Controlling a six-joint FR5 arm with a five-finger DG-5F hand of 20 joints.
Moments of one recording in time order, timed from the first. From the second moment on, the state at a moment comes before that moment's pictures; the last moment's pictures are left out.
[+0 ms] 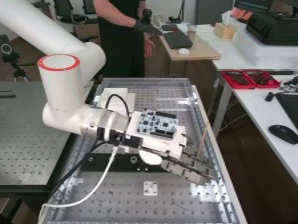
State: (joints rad) arm 1.36 -2.17 -1.59 -2.66 -1.56 -0.67
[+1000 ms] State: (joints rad) arm 1.36 -2.20 -1.58 -2.68 -1.57 -0.69
